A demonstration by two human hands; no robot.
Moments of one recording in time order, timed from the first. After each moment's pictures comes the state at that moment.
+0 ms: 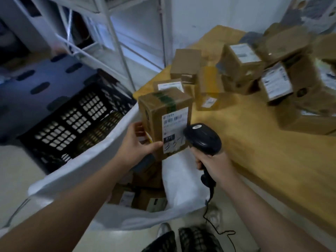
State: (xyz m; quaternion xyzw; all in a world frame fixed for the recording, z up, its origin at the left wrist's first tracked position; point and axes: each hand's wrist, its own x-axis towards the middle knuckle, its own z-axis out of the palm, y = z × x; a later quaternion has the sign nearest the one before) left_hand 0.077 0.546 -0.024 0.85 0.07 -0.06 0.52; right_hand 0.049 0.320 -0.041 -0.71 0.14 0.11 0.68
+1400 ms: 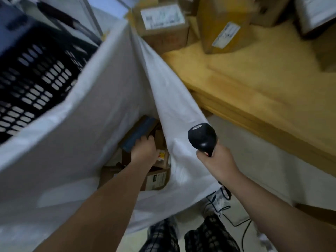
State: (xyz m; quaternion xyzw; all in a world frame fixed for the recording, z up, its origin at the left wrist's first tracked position) left_hand 0.091 0.543 -0.282 0.97 0.00 -0.25 0.04; right_hand 0.031 0.336 -0.209 -0.86 0.19 0.15 0.45
